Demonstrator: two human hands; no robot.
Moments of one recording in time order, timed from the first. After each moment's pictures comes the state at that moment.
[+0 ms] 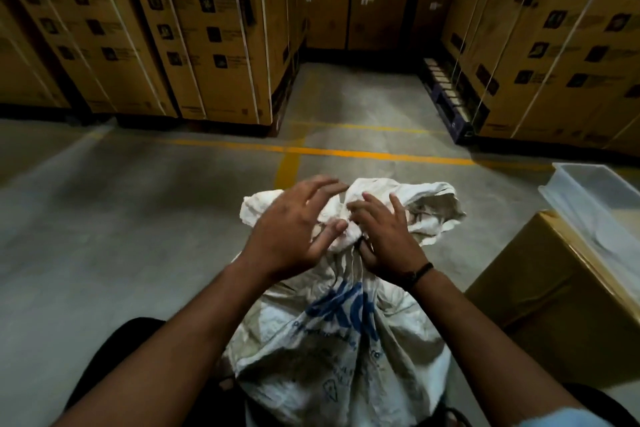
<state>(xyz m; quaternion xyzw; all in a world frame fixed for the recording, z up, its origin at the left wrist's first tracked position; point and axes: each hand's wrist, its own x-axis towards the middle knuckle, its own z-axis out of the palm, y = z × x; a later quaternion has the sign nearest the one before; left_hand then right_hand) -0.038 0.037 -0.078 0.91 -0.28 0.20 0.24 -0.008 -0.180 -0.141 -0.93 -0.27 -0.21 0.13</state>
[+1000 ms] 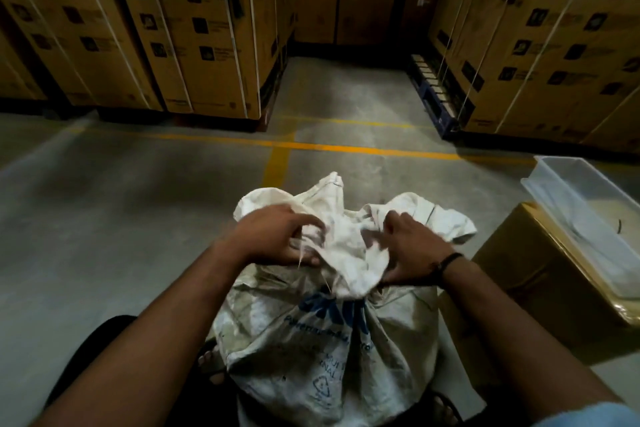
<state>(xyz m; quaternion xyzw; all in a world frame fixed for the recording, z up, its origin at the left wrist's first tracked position) -0.004 0.065 -0.107 0.95 -0.30 -0.04 0.10 -0.024 -0.233 -0.124 -0.97 -0.24 0.05 -0.04</state>
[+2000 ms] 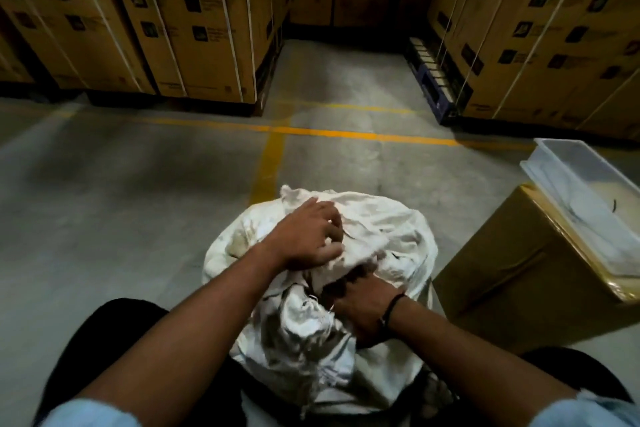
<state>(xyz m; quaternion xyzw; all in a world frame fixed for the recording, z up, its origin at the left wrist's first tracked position) -0.012 0.020 -0.160 0.90 -0.40 0.03 0.16 -0.086 -0.165 -0.212 -0.89 -0.42 0.15 -0.12</state>
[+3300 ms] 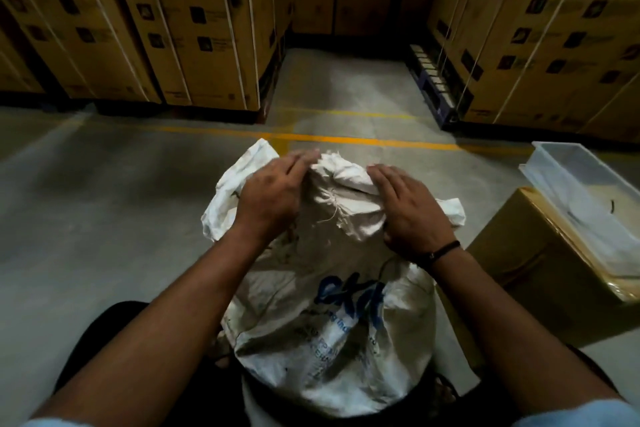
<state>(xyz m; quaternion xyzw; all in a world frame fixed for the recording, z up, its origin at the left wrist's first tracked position) -0.007 0.049 -0.103 0.91 -0.22 0.31 0.15 -0.046 -0.198 -0.091 -0.96 -0.22 -0.18 0.05</state>
